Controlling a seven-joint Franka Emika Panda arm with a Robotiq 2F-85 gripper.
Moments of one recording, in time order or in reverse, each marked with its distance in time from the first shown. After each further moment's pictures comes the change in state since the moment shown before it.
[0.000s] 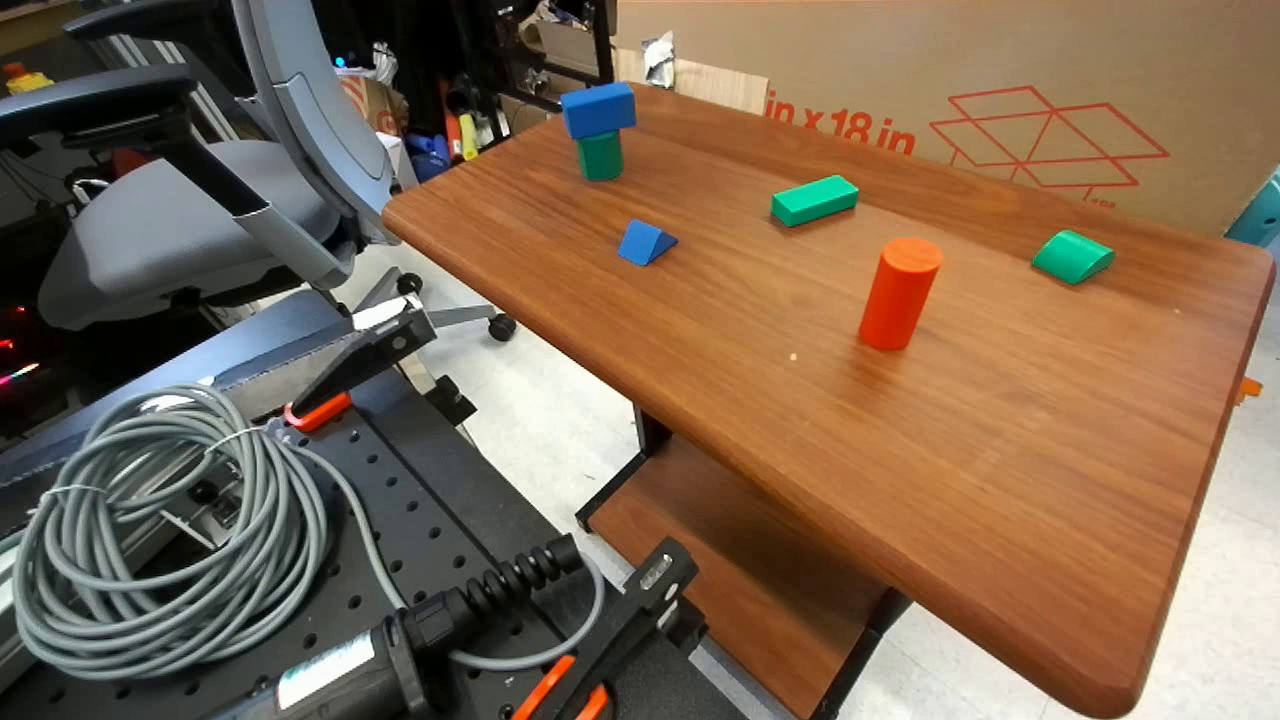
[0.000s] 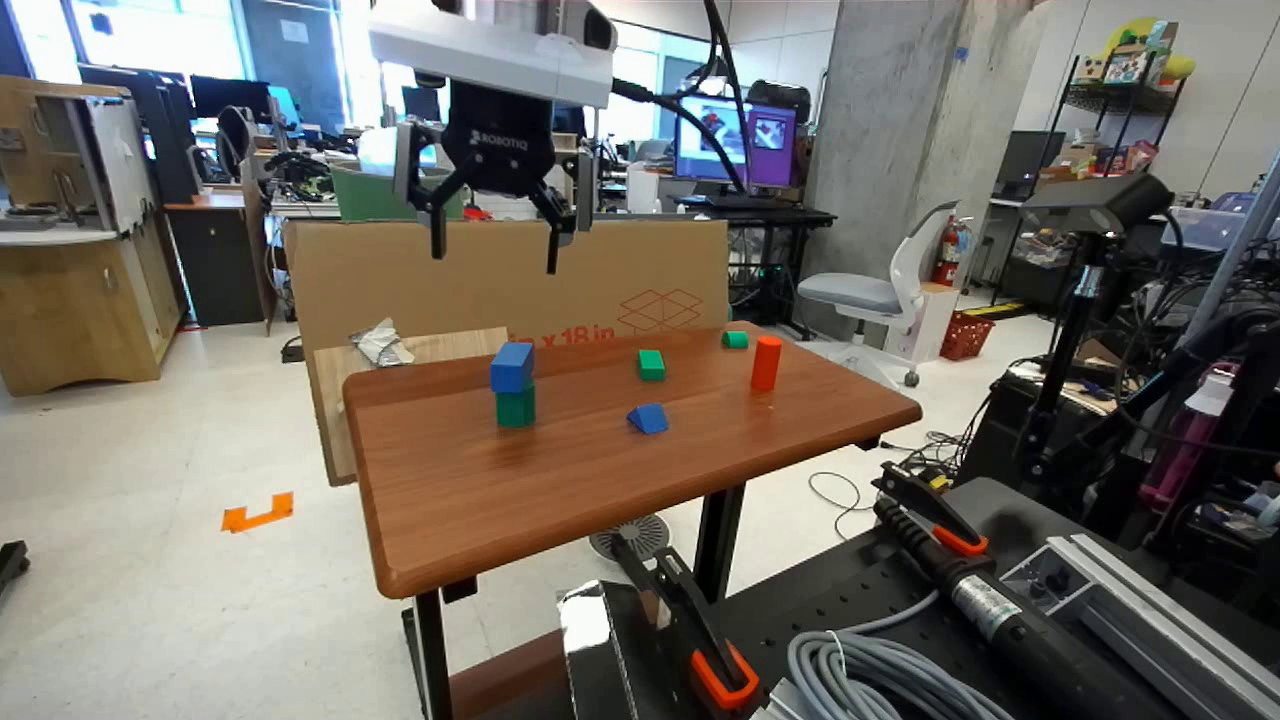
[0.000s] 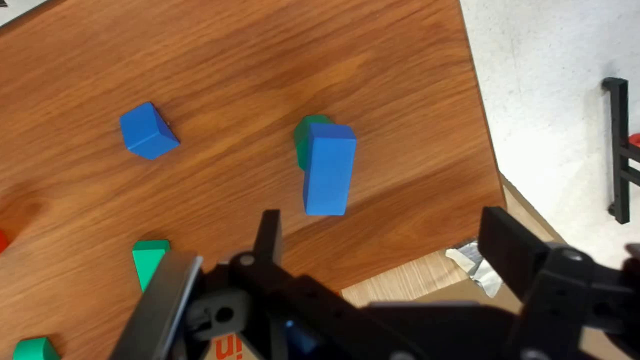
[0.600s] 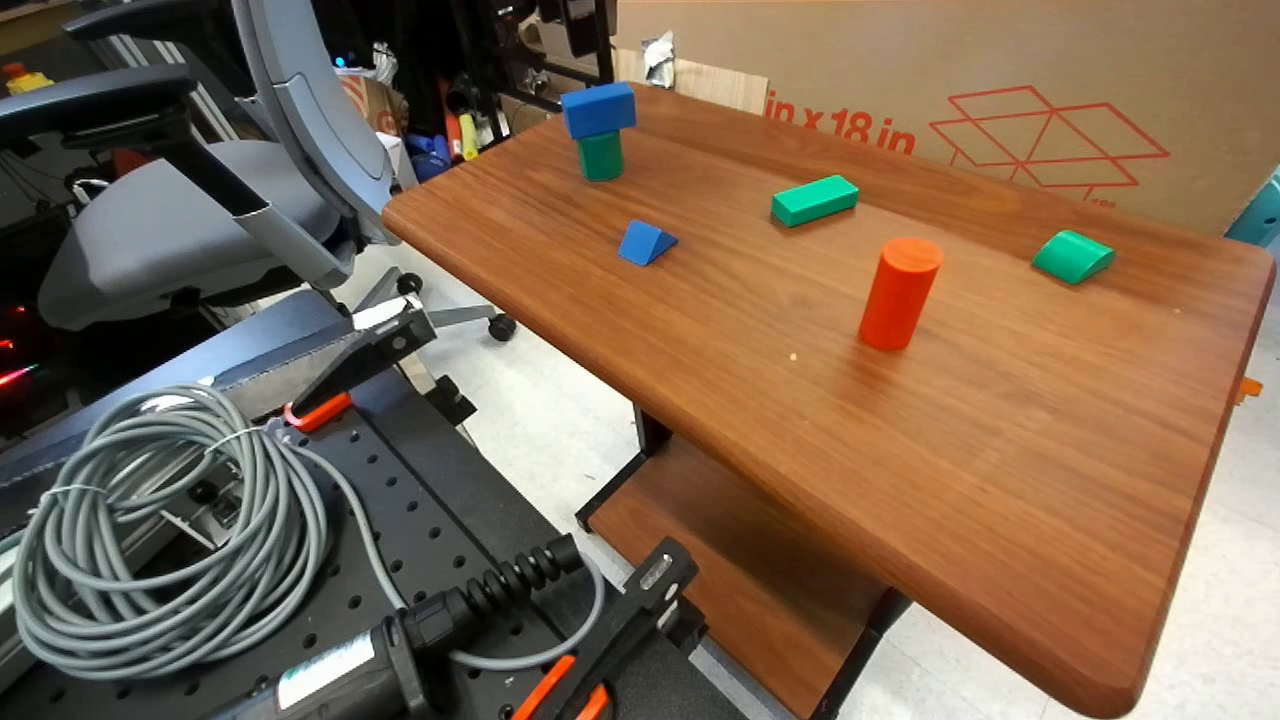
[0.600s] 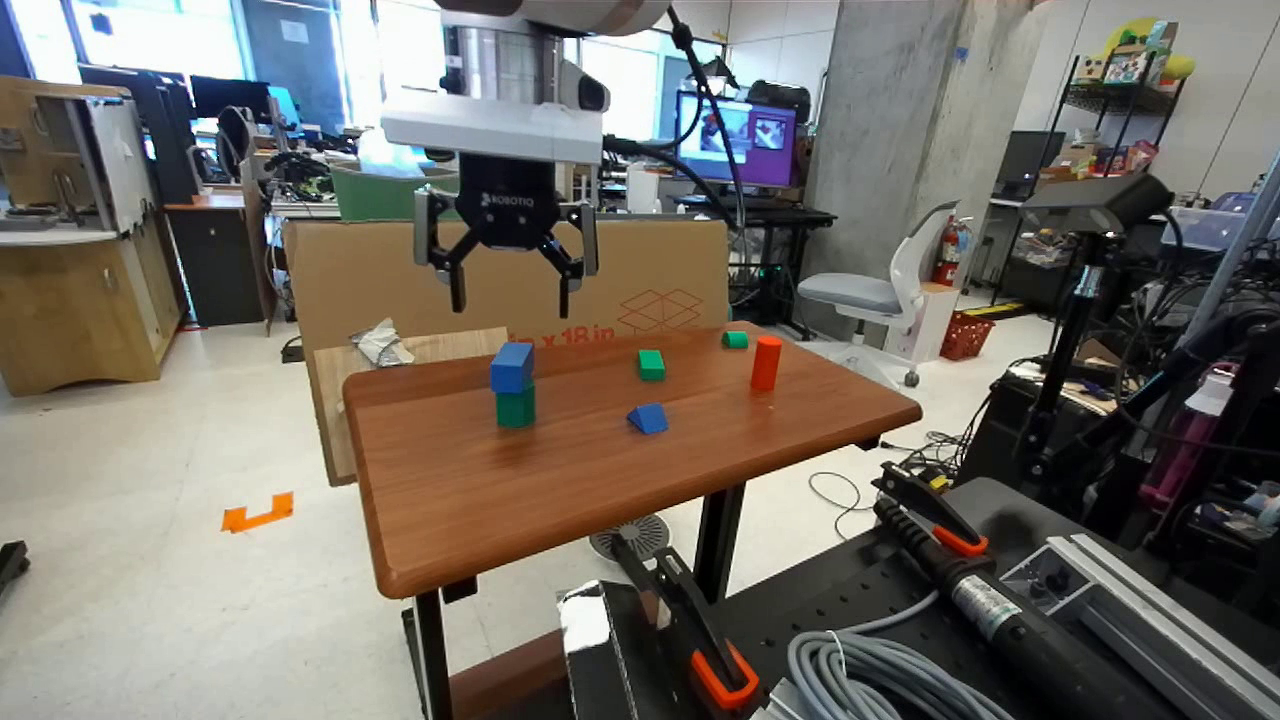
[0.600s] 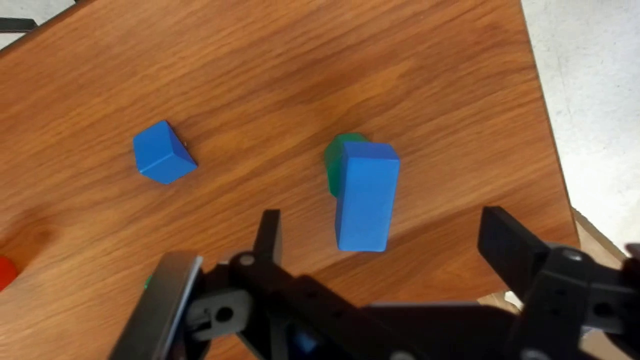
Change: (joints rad) arm 0.055 0.122 -0.073 0.087 0.000 -0.072 0.008
